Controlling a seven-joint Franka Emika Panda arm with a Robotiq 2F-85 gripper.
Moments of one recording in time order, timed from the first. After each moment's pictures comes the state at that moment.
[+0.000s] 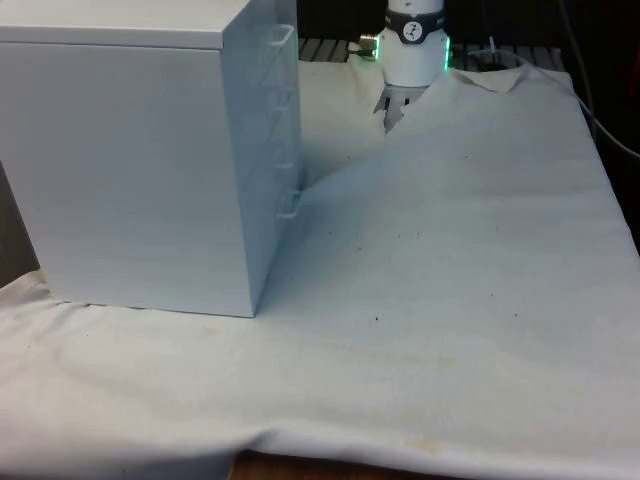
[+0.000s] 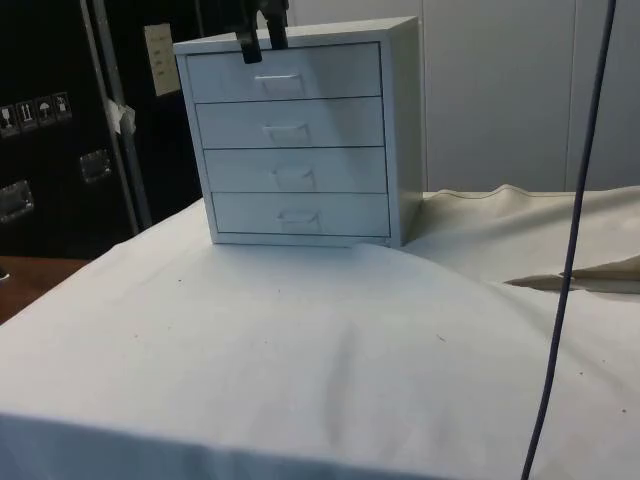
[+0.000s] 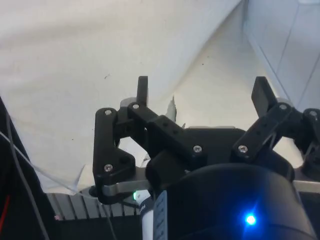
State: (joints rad) arm 0.81 0.06 -0.82 -1.87 -0.04 1.86 0.00
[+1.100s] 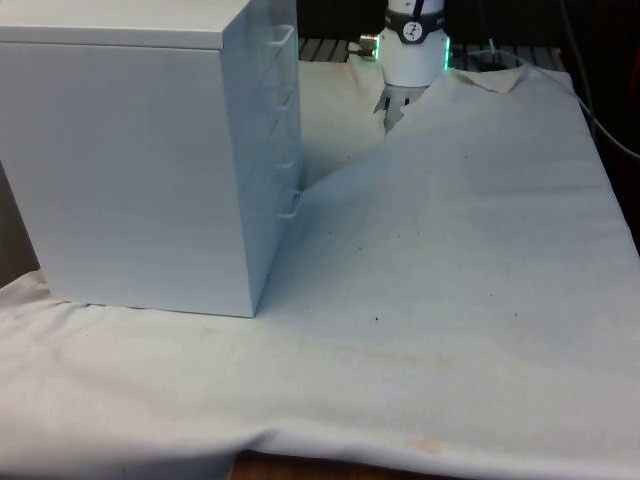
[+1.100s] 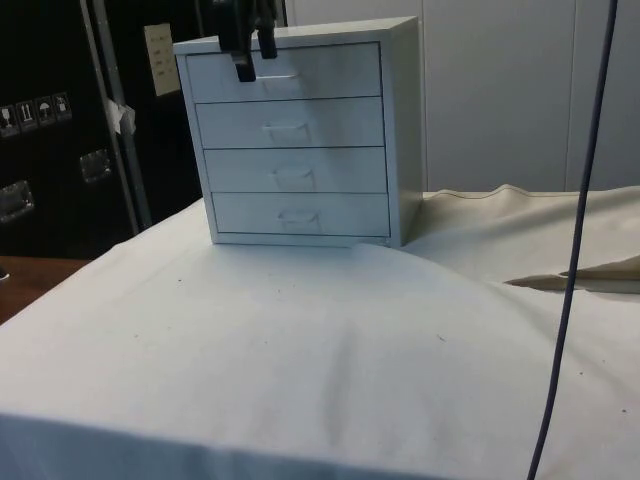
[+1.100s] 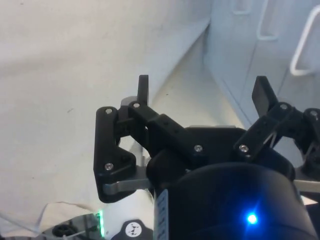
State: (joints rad) arm 0.81 0.10 -0.82 -1.91 -0.15 2.01 0.01
